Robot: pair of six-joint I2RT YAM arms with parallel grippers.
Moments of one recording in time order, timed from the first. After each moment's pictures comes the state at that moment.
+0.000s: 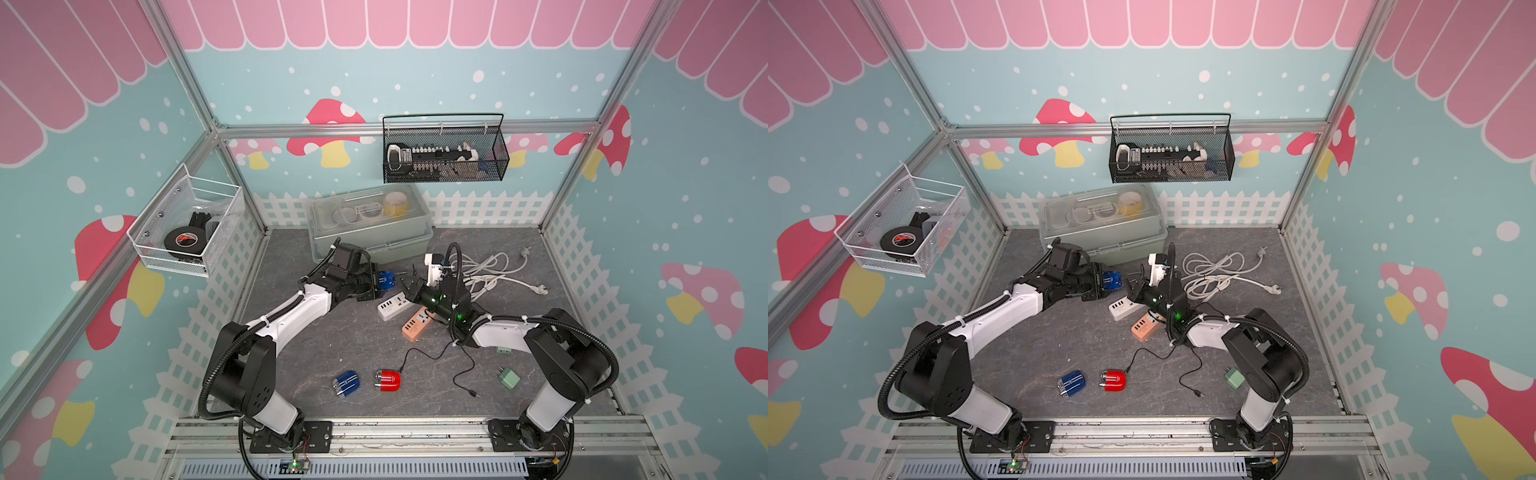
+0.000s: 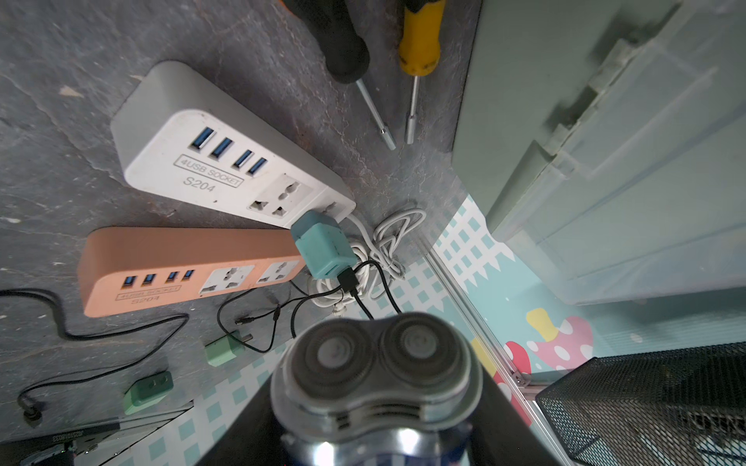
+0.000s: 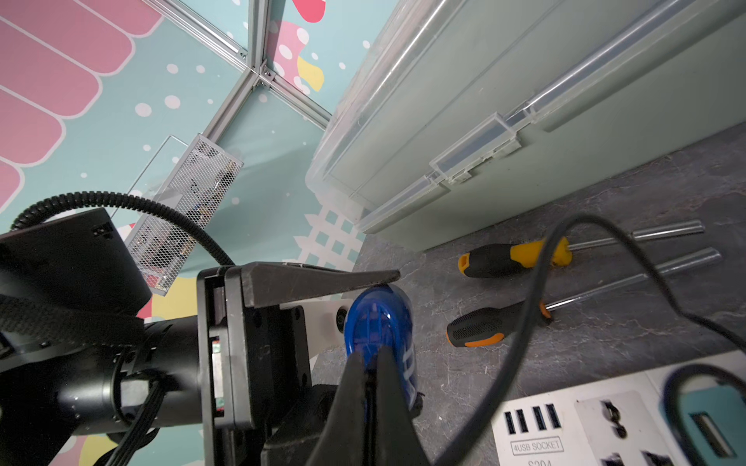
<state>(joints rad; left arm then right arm) -0.41 1.57 1.11 -0.26 0.33 -2.06 0.69 1.71 0.79 0.86 -0.19 0.95</state>
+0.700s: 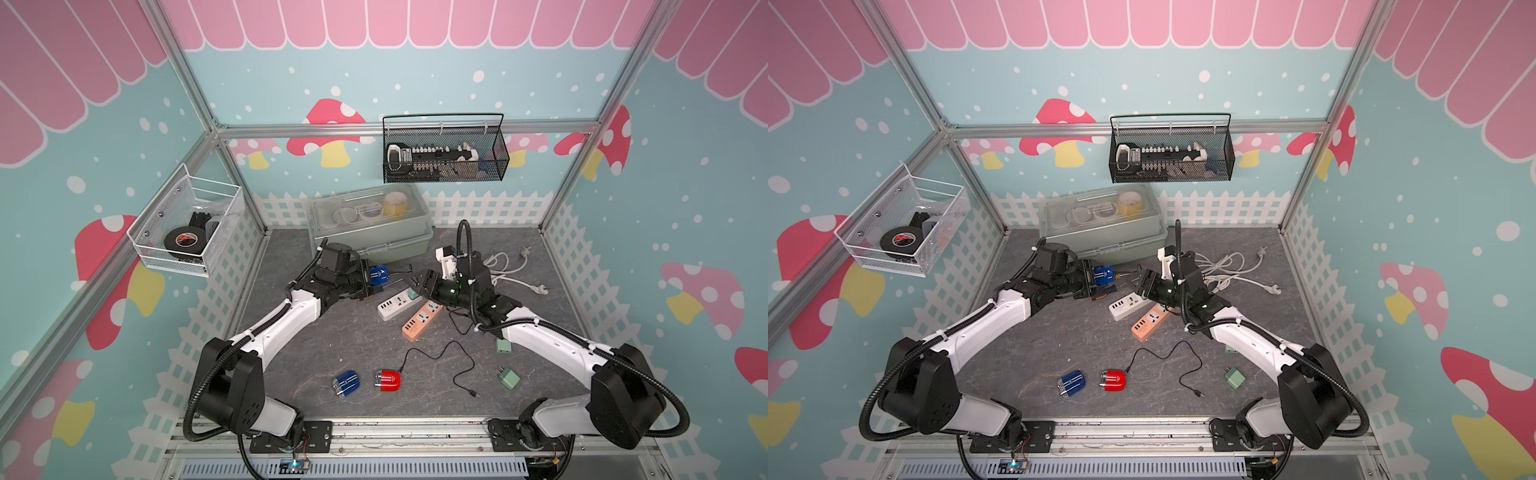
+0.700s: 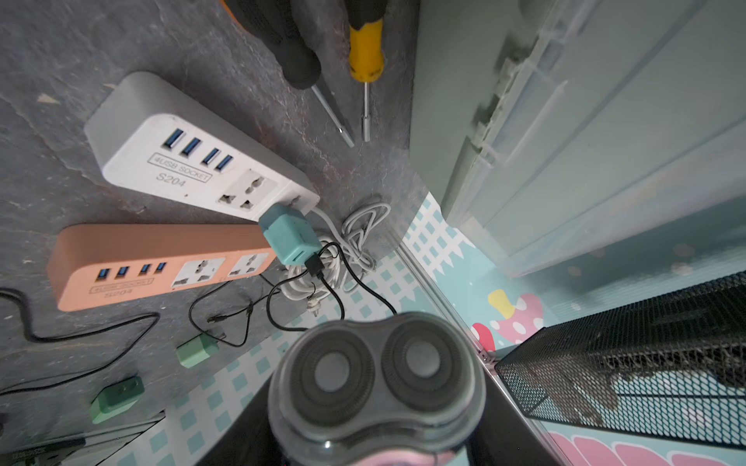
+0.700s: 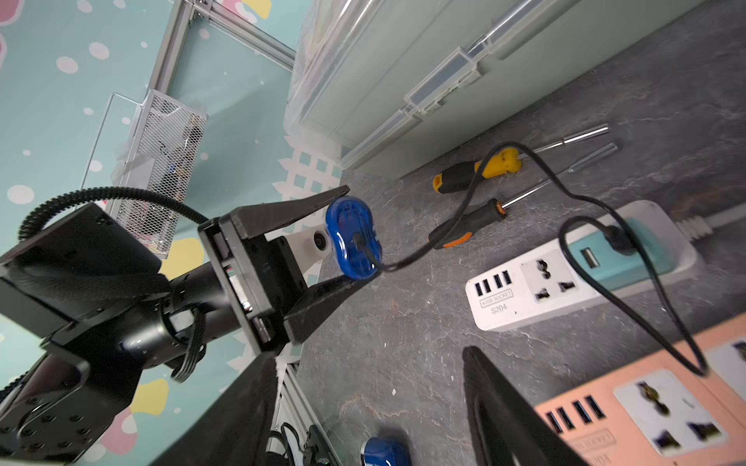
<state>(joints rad) -0.36 1.48 1.06 -0.23 0.31 -2.06 0.59 1.36 0.94 0.03 -0.36 0.91</state>
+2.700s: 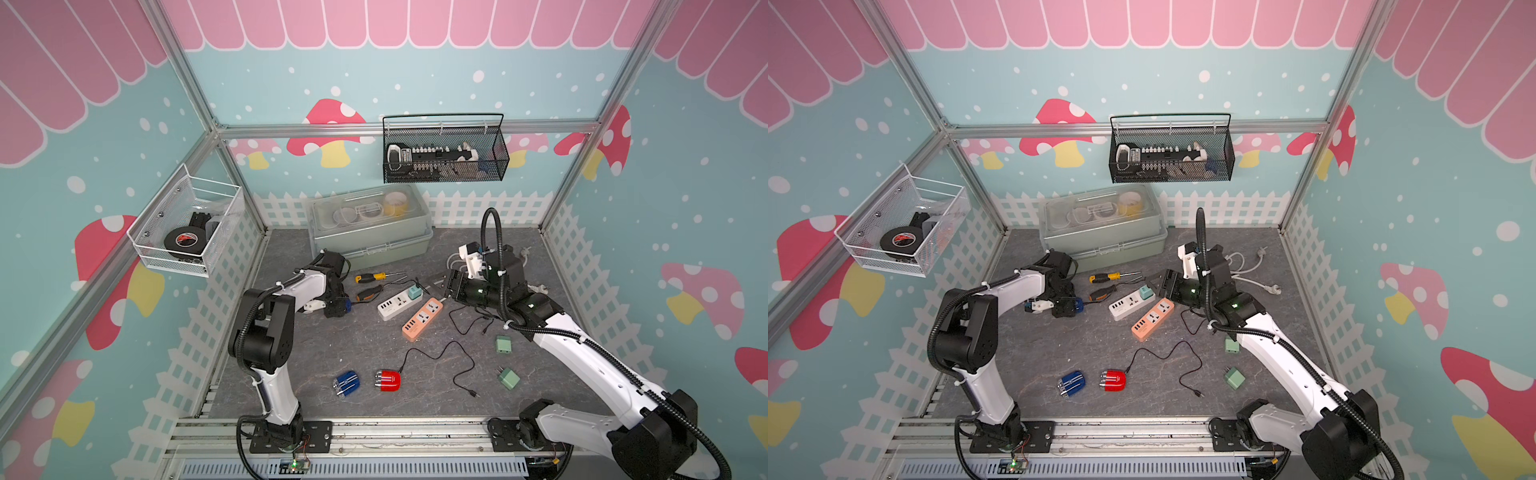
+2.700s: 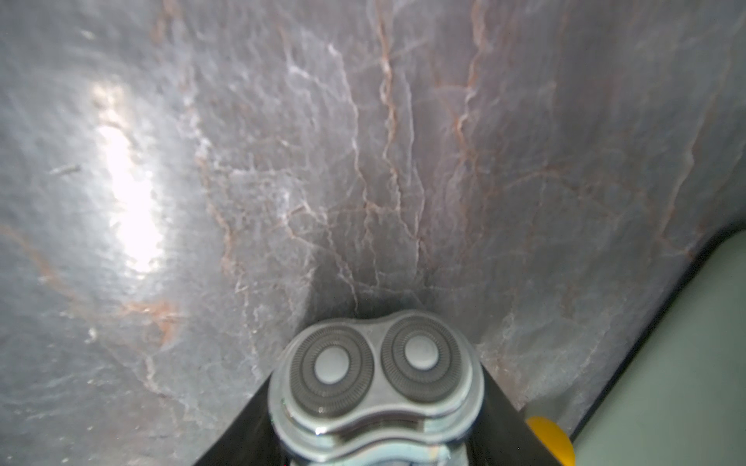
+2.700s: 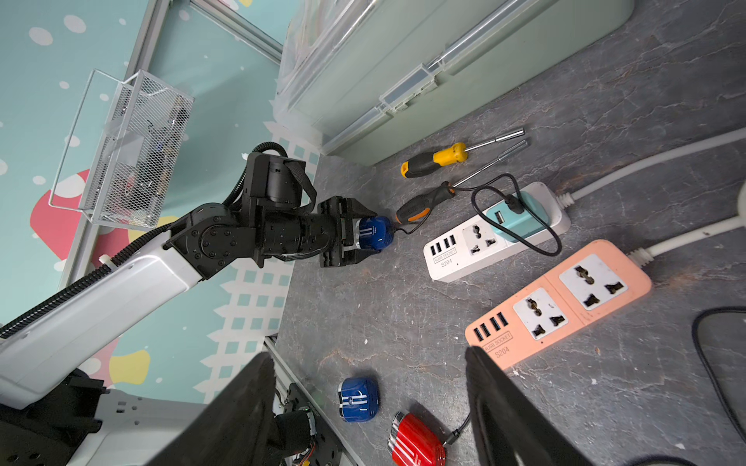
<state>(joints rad) -0.19 1.86 1.20 -0.67 0.00 -1.98 0.50 1.17 1.01 -0.32 -0.40 0.76</state>
